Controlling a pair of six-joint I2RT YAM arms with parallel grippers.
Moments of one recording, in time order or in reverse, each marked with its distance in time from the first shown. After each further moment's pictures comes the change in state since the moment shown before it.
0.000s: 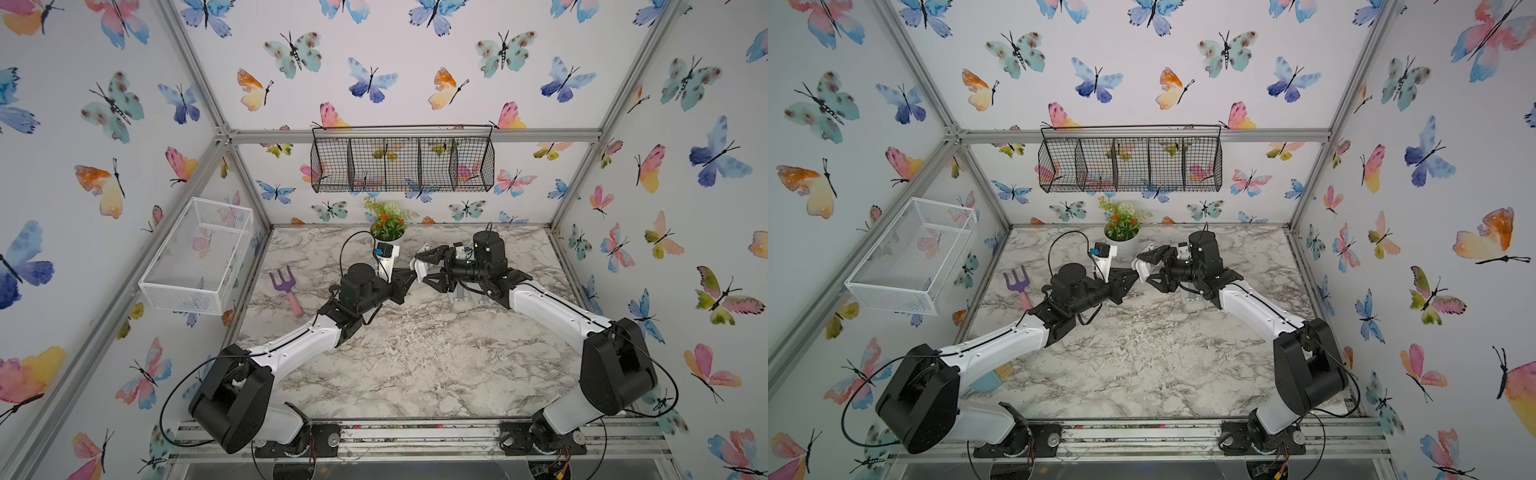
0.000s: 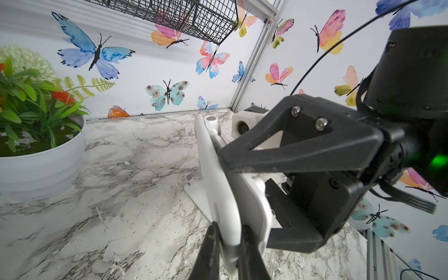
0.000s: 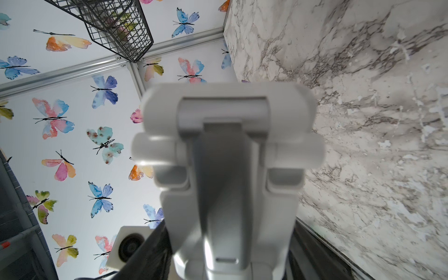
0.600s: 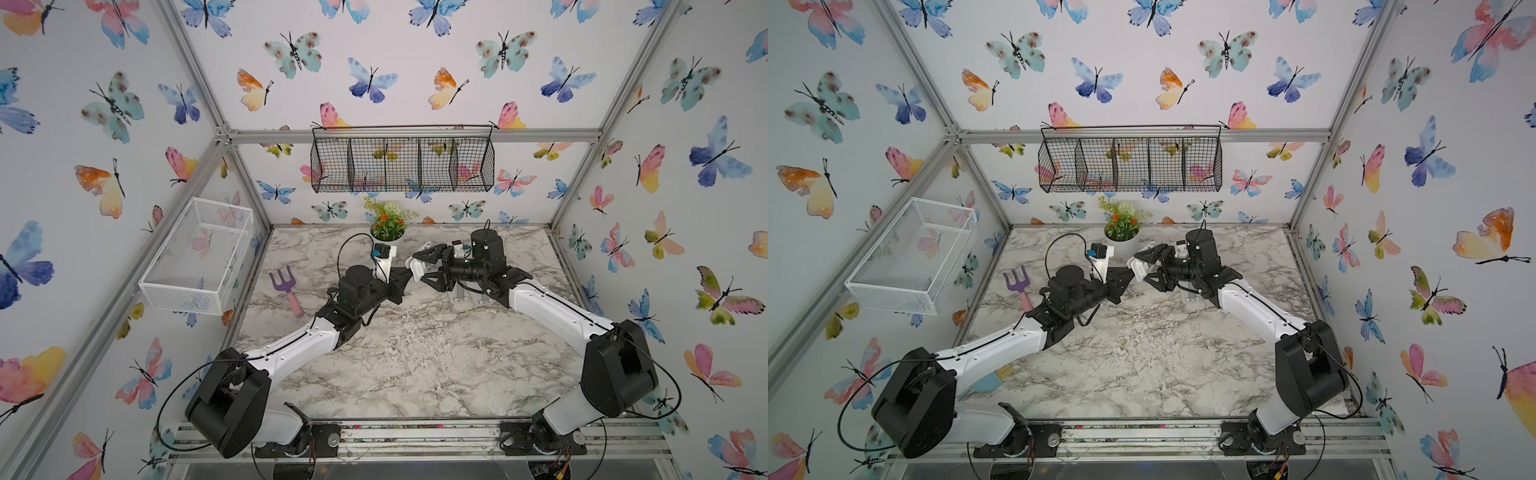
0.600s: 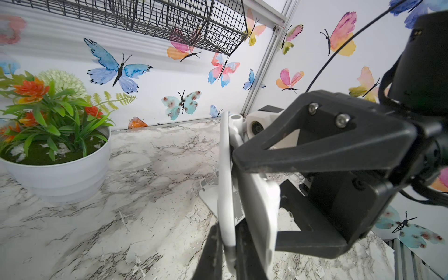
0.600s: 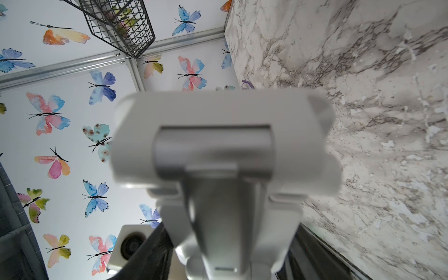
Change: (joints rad) left arm 0.021 -0.021 -0.026 0.019 -0.086 0.057; right arm 0.020 -0.013 0.032 -0.049 0.029 -0.011
